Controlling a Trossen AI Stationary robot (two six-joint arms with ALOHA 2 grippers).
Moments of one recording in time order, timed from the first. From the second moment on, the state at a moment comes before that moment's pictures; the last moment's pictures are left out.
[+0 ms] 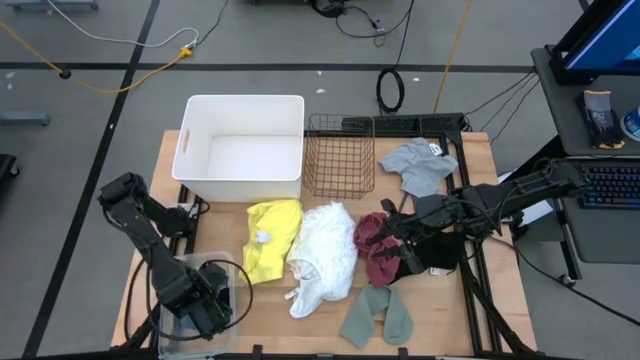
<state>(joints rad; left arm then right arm) -0.89 1.60 1.35 -1.37 0.27 -1.89 0.29 1.09 0.96 -0.31 -0.11 0.12</state>
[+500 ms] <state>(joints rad) -0.89 1.65 1.35 -1.37 0.26 -1.85 0.29 1.09 0.96 -0.31 -0.11 0.12</state>
